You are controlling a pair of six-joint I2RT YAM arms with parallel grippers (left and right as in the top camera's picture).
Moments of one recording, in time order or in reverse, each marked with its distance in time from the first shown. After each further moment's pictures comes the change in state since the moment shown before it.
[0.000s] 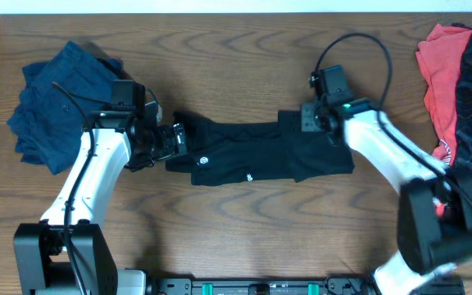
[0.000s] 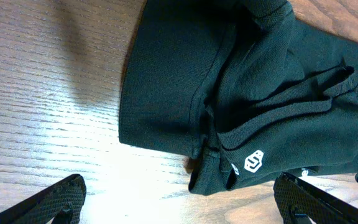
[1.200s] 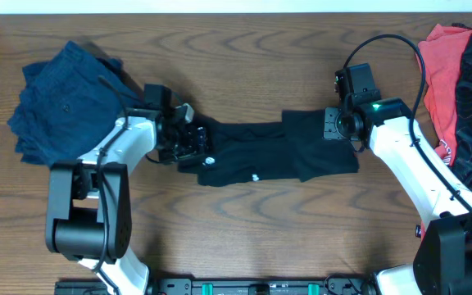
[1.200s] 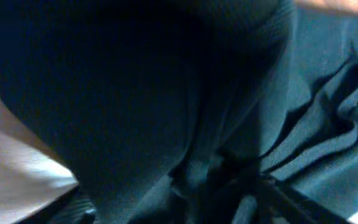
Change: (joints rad) left arm -0.095 0.277 -0.022 0.245 0.197 0.079; right arm -0.057 -0.140 0.014 -0.291 0.051 0.008
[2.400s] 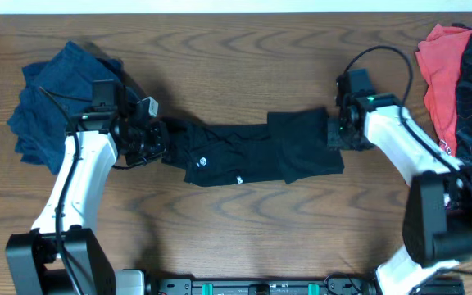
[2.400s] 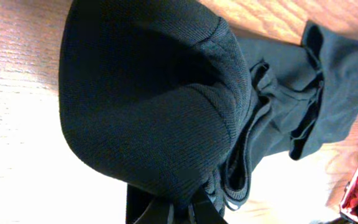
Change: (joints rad) left arm 0.184 -0.307 0.023 -0.246 0.020 0.024; right arm -0.060 0.200 0.000 -0.029 -0.032 -0.073
